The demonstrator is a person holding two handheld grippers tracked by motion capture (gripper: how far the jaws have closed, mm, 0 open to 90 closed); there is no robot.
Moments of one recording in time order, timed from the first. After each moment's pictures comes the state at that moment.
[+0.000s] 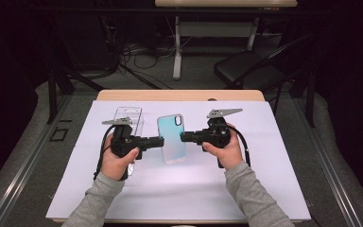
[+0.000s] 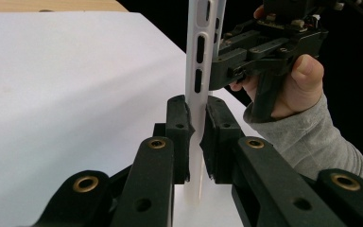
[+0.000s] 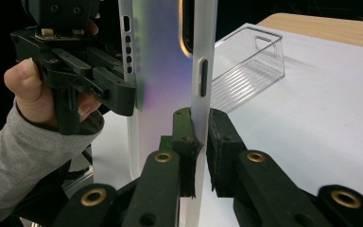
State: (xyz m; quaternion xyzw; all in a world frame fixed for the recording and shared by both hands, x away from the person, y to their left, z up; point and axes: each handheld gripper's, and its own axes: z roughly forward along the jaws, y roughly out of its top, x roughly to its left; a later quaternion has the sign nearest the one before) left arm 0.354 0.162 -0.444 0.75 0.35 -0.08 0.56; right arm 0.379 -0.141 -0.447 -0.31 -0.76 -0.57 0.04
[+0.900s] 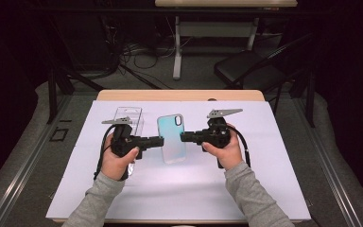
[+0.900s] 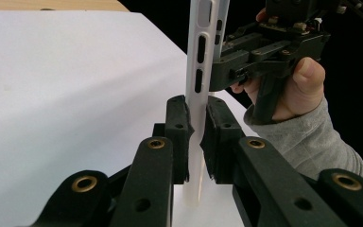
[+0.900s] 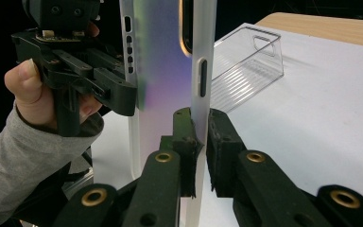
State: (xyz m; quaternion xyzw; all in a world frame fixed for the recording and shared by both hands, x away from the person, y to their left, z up) left arm 0.356 0.162 -0.445 0.74 0.36 -0.09 0.56; right arm 0.379 -0.141 -0.447 -0.31 -0.76 -0.57 0.04
